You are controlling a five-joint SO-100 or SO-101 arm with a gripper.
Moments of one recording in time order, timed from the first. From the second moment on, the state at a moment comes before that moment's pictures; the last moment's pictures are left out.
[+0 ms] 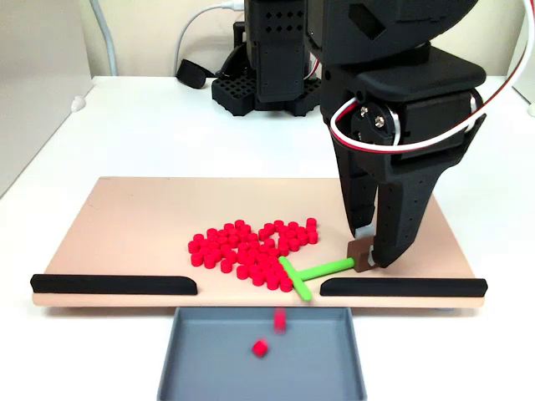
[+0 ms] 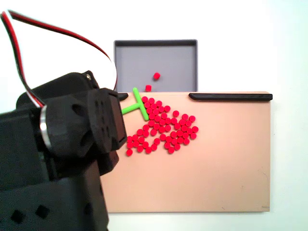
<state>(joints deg) -10.3 48.6 44.8 92.4 -10.1</state>
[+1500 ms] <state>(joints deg) -6.8 48.6 44.8 92.4 -43.9</state>
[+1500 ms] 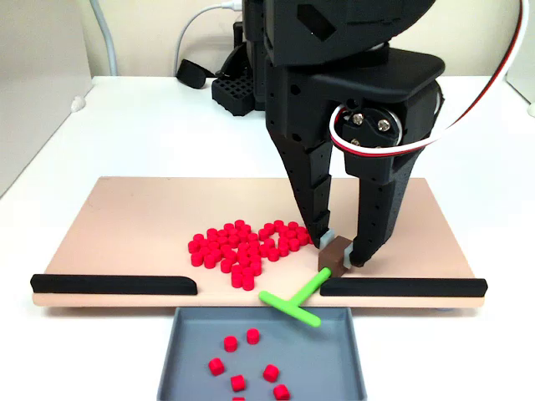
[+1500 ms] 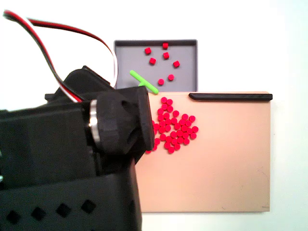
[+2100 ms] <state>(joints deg) -5.5 58.1 45.4 97.6 -63.5</state>
